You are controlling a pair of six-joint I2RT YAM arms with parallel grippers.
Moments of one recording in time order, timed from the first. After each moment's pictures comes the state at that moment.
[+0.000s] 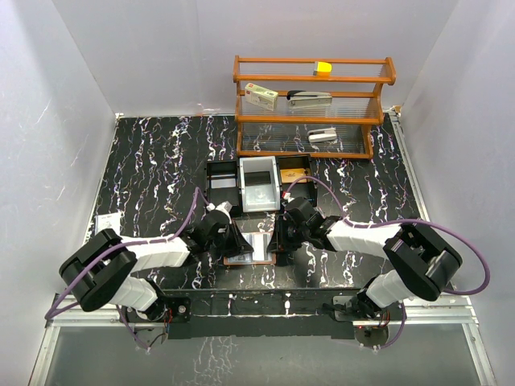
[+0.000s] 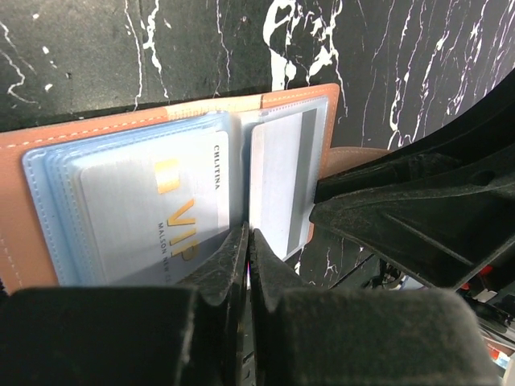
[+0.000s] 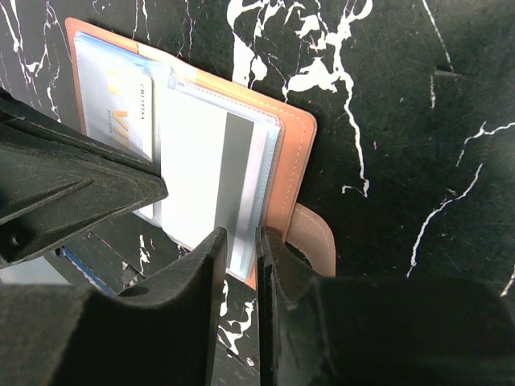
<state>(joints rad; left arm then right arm) -0.82 1.39 0.41 0.22 0.14 -1.06 0.76 1.45 0.58 -0.01 -0.26 0.74</state>
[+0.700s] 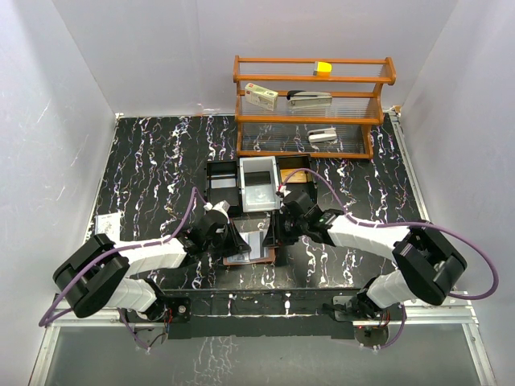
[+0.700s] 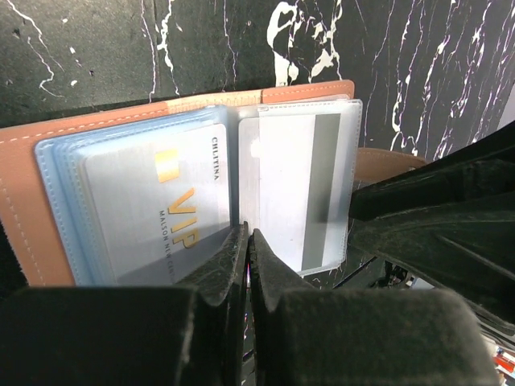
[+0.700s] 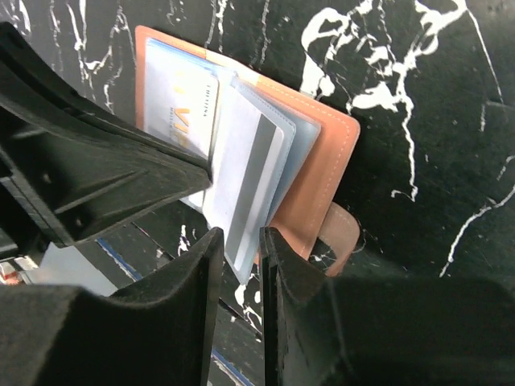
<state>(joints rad) -0.82 1.33 0.41 0.16 0.11 -1.04 0.76 1.41 0.68 -0.12 -0.29 0.71</state>
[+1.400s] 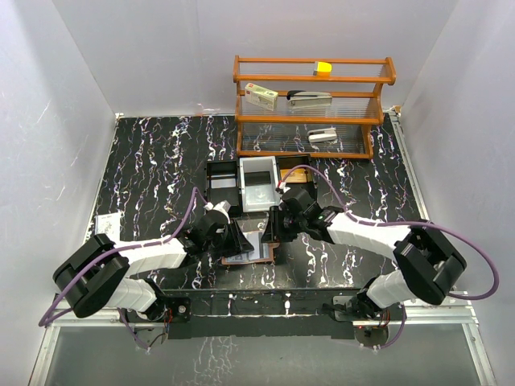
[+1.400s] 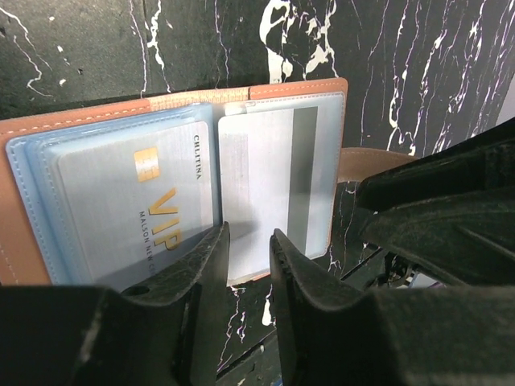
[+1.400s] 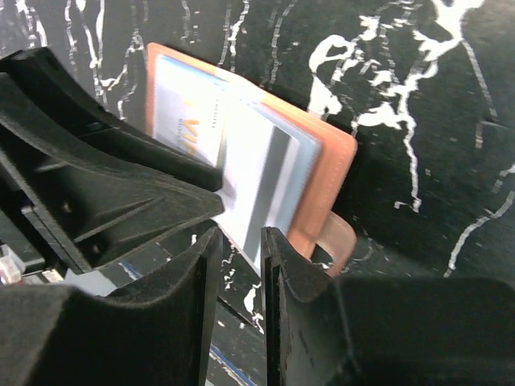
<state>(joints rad) -0.82 1.33 0.41 0.16 0.11 -1.03 0.76 1.40 0.72 -0.15 -0.26 0.72</state>
